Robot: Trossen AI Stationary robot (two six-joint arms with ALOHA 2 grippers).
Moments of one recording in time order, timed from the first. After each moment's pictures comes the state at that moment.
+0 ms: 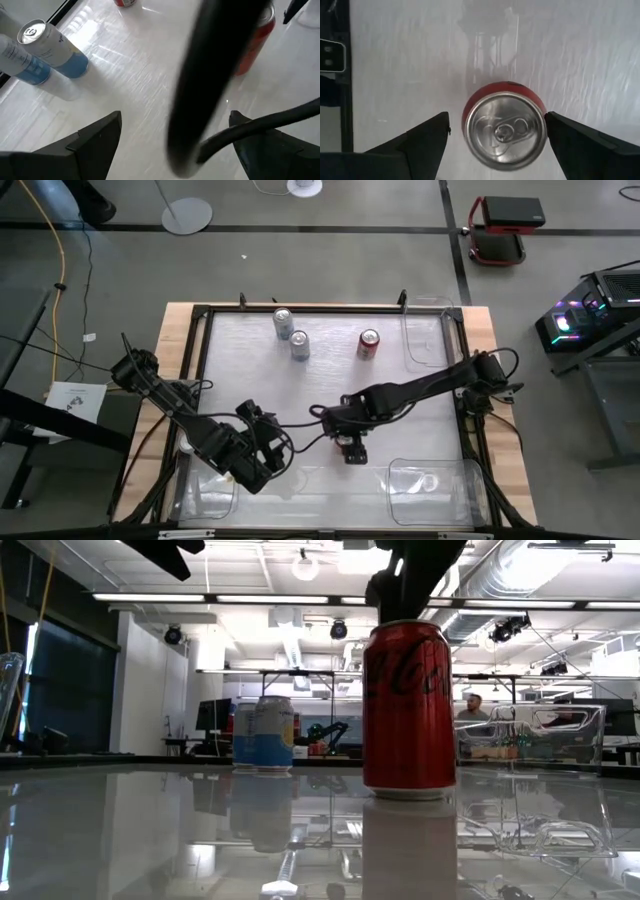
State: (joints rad) left arm -0.66 1.66 1.43 -1.13 -0.77 -1.02; right arm 0.27 1.91 1.65 -1.01 -0.08 0.24
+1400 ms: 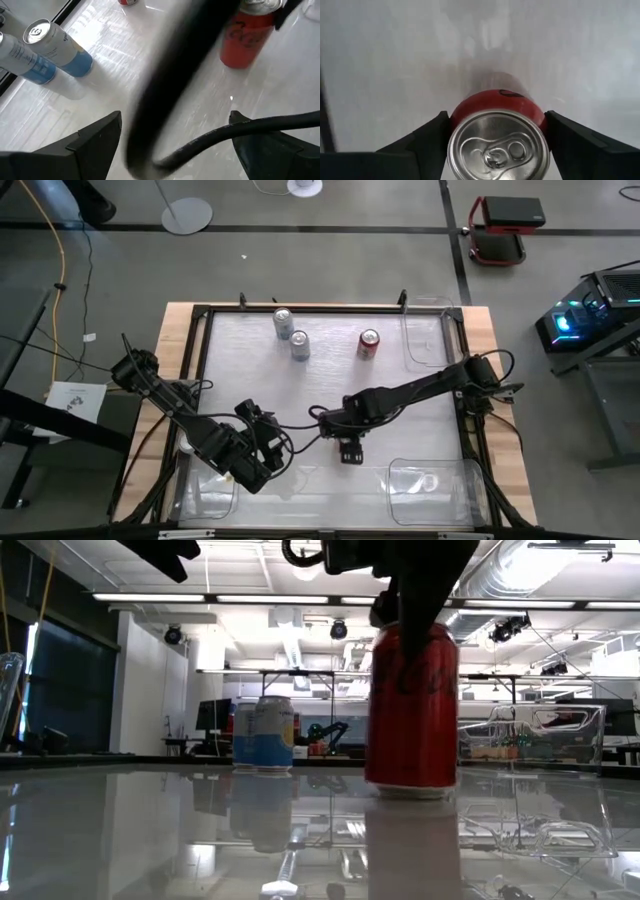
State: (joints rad) left arm -0.66 1.66 1.43 -1.16 -0.77 -1.02; right arm 0.27 1.96 1.68 -1.08 -0.03 0.32
